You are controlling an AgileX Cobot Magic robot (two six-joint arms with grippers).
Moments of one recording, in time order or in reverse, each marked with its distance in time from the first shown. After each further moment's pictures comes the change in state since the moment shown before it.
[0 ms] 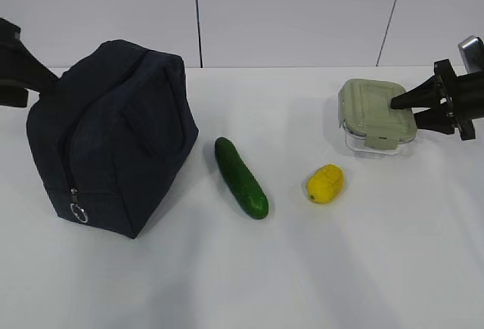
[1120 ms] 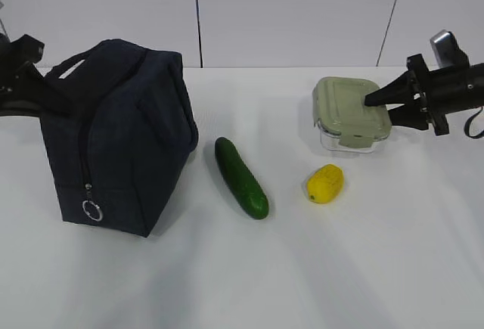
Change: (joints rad) left arm 0.000 0.100 -0.010 -0.113 0.070 0.061; right arm 0.094 -0.015 0.000 0.006 0.000 0.035
